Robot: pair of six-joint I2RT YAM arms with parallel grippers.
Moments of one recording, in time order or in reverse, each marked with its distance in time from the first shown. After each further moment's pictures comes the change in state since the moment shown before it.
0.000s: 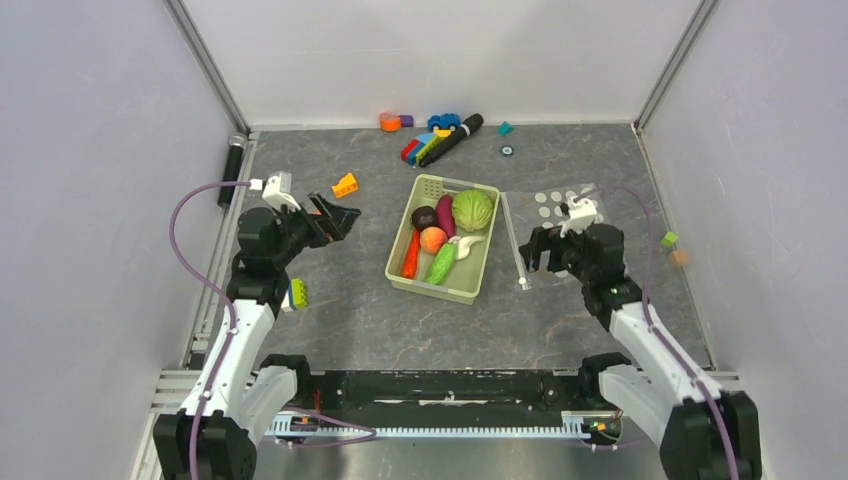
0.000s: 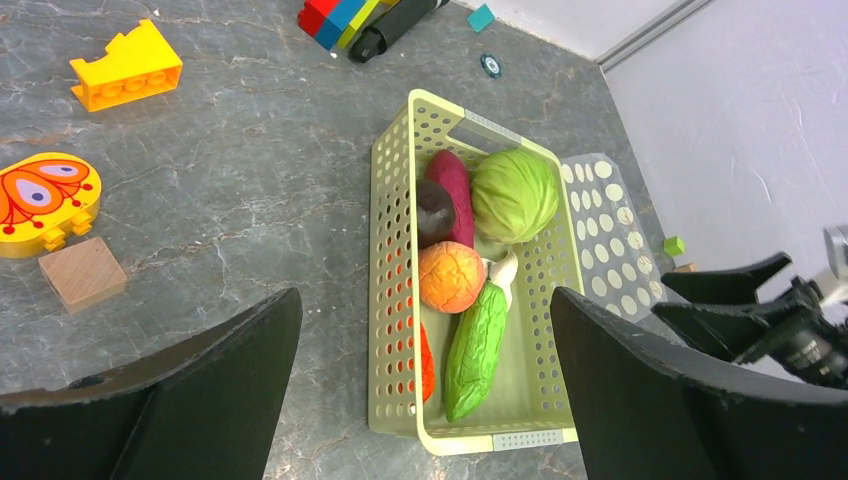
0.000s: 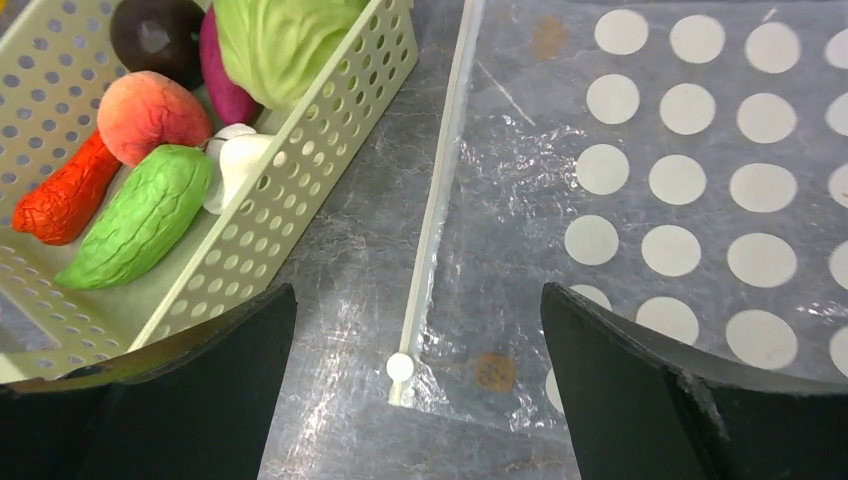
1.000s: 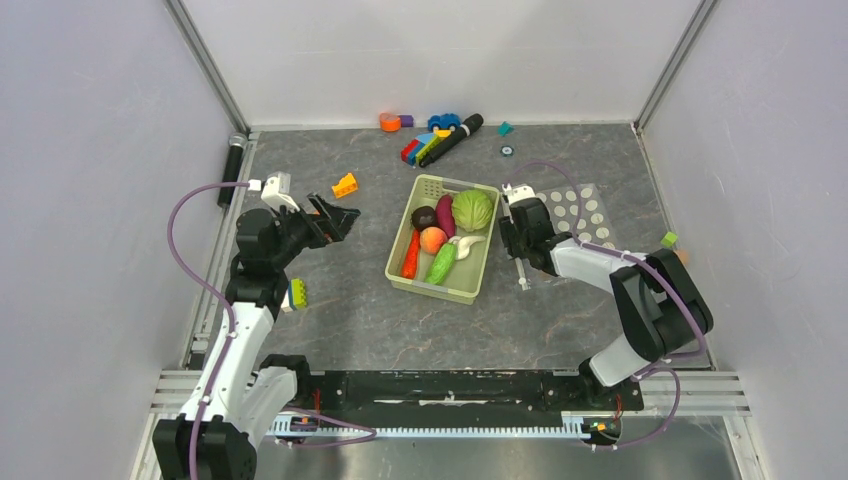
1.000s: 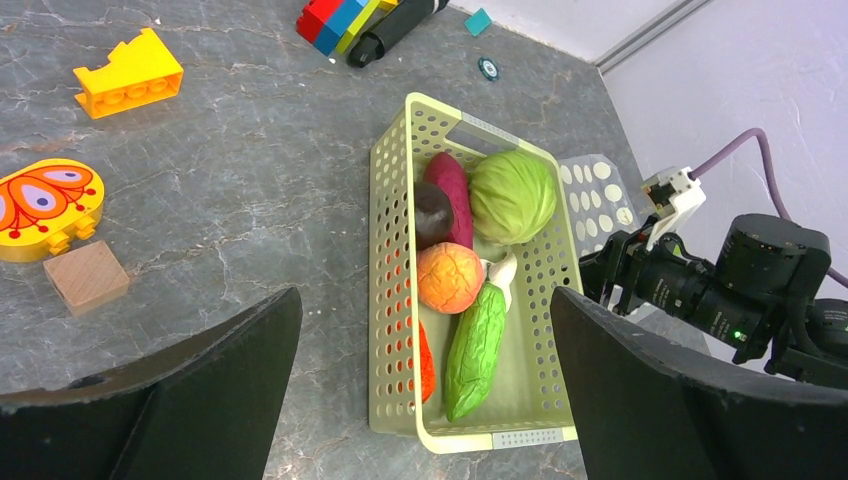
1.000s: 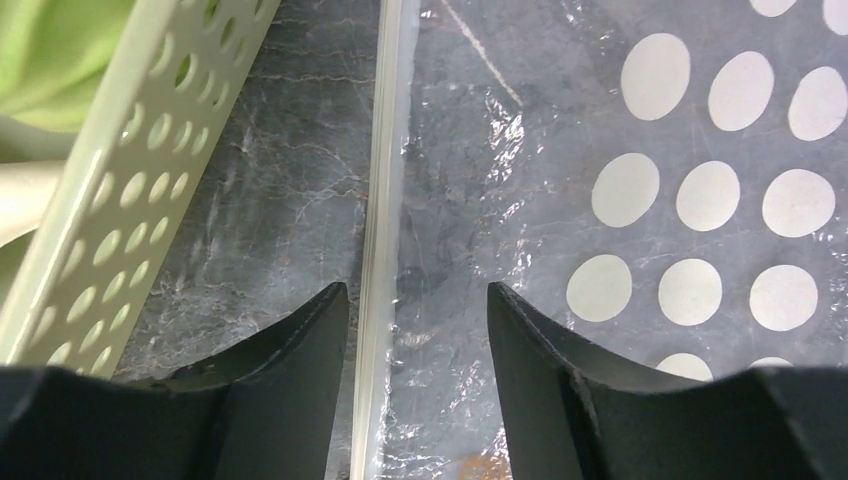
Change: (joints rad) left arm 0.000 -0.014 0.000 -0.008 -0.002 0.007; right arm 0.259 0.745 0.359 -0.048 0.491 -0.049
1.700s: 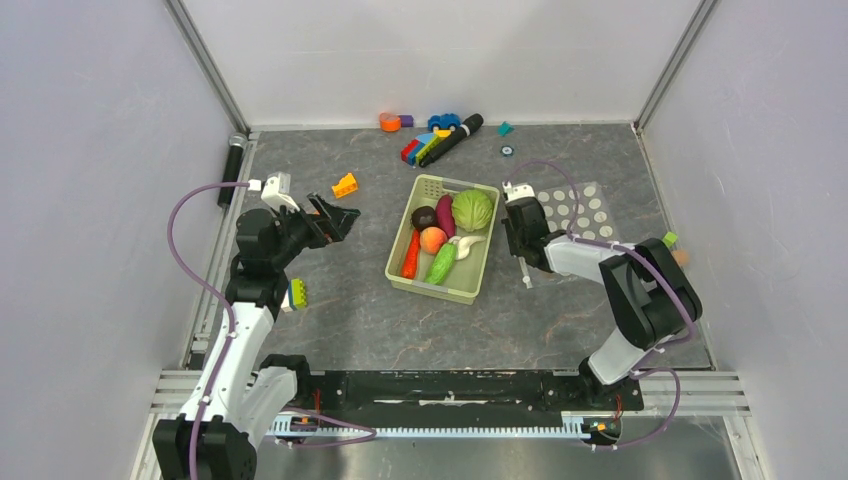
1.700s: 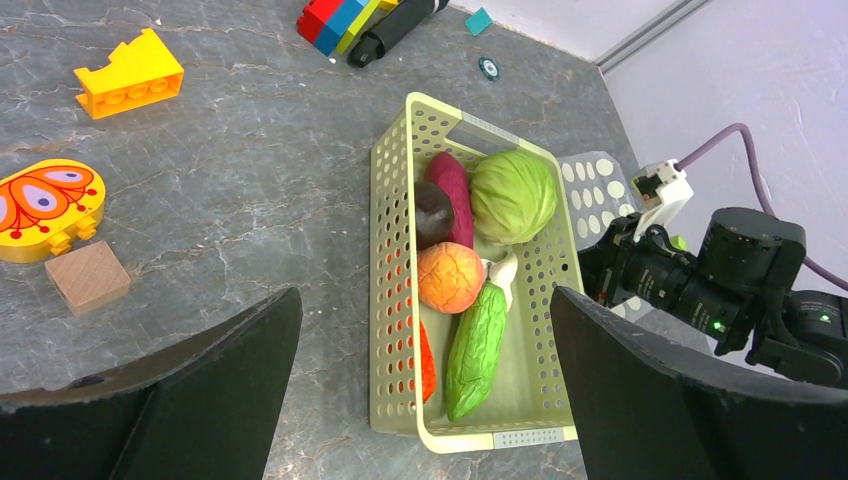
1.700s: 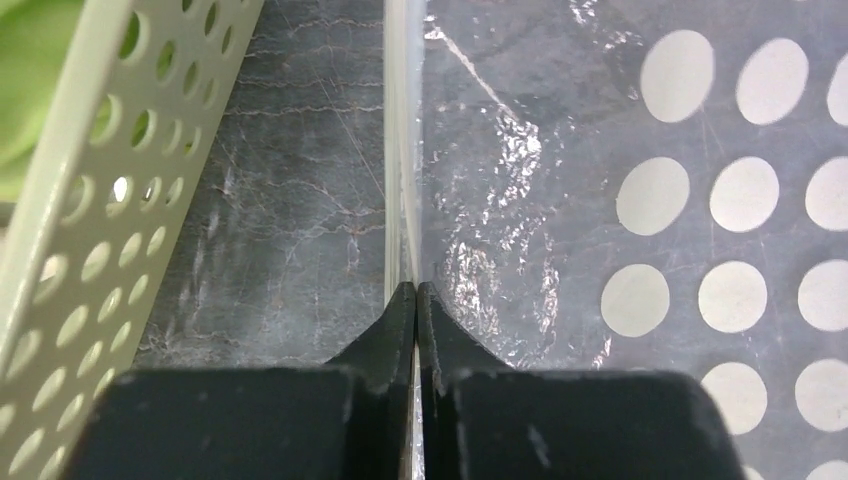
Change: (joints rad) left arm 0.000 -0.002 0.000 -0.001 0.000 0.002; right arm 0.000 0.080 0.030 0.045 0.051 0.050
